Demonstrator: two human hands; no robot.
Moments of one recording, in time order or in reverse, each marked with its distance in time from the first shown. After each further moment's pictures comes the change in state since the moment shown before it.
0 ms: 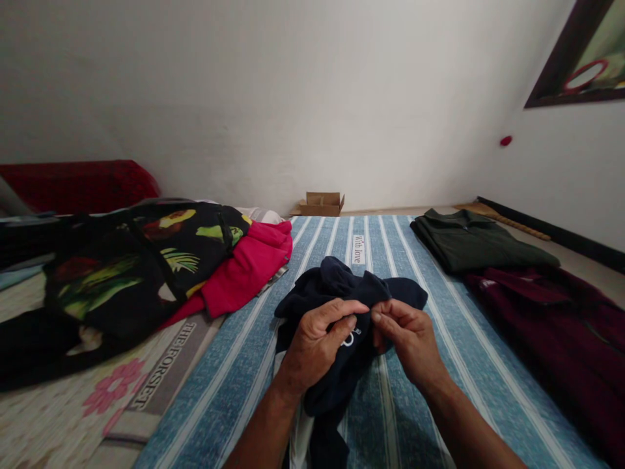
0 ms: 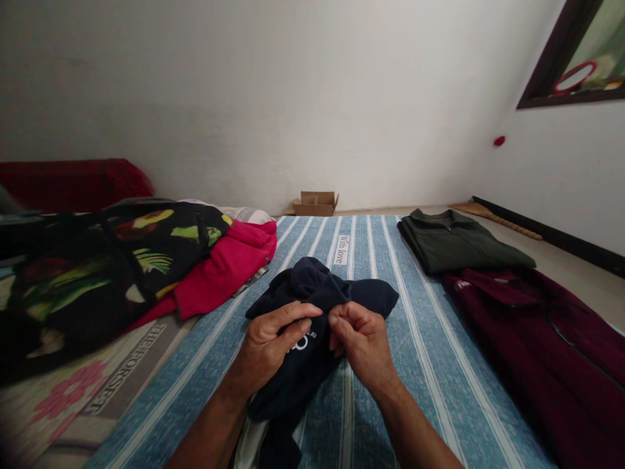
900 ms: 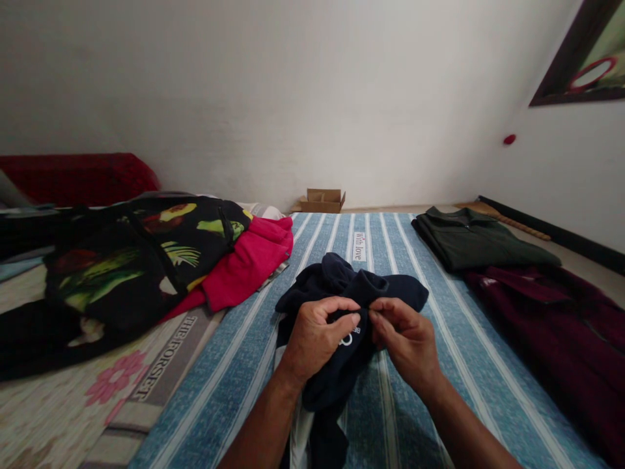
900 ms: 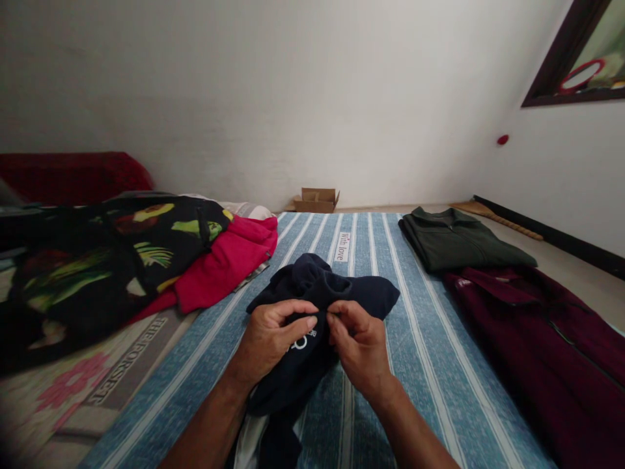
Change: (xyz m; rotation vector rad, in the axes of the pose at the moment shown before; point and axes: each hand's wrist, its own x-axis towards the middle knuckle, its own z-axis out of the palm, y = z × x) left_hand 0.004 -0.004 0.001 0.040 0.092 -0.100; right_hand -0.009 0.009 0.005 -0.215 0.070 -0.167
